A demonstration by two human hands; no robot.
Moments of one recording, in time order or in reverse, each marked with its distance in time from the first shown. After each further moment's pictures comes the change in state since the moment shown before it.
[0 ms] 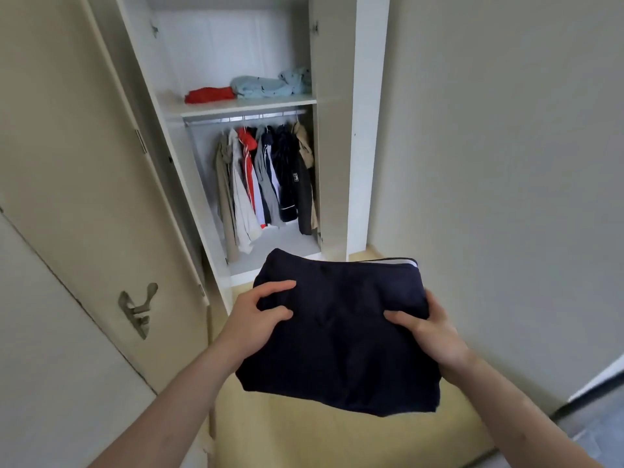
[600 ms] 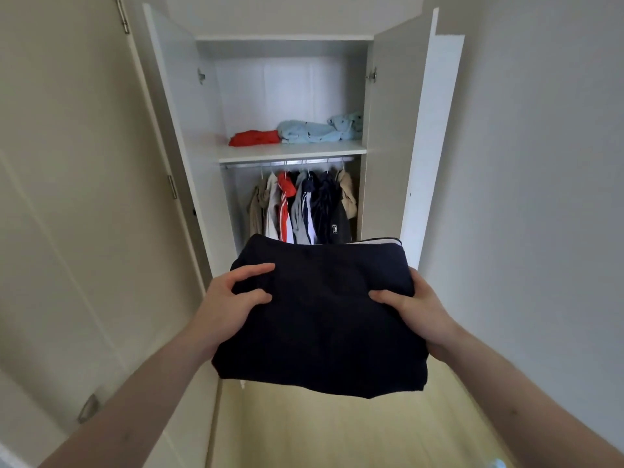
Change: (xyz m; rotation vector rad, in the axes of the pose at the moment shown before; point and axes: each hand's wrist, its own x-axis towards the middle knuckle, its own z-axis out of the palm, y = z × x) left_hand 0.278 0.071 -0.091 -0.009 0.245 0.101; right_hand 0.335 -0.132 0.104 0.011 -0.259 -0.112
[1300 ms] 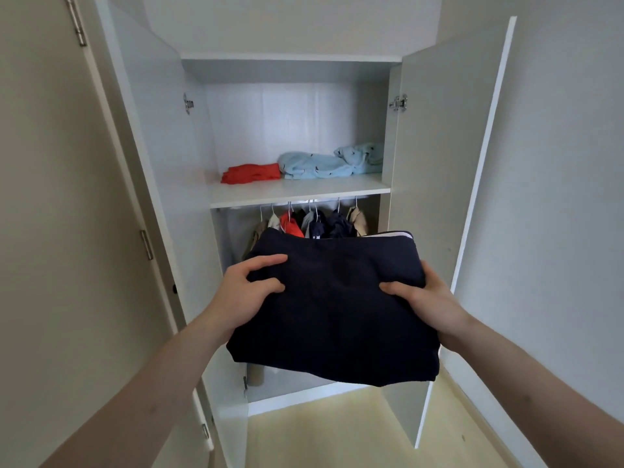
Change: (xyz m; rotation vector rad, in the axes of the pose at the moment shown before) left_hand 0.352 -0.010 -0.062 -0.020 -0.050 0.103; right_hand 0.321 -0.047 0.089 -0.030 0.115 -0.086
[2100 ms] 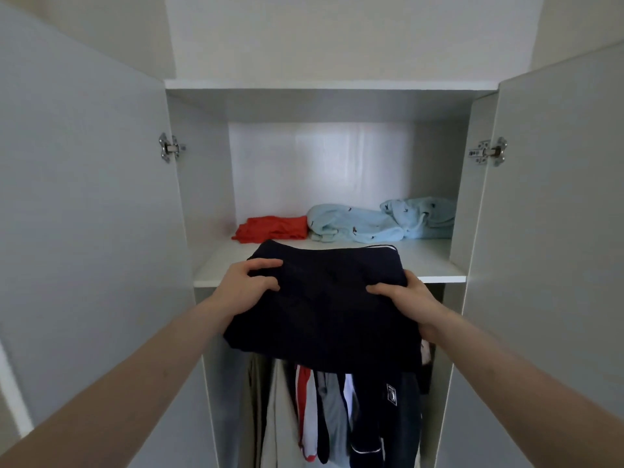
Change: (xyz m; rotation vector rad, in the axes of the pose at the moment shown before) left_hand 0.417 -0.031 -0.013 0.133 0.223 -0.065; right_hand 0.468 -0.016 0.073 -0.054 -0.150 0.056
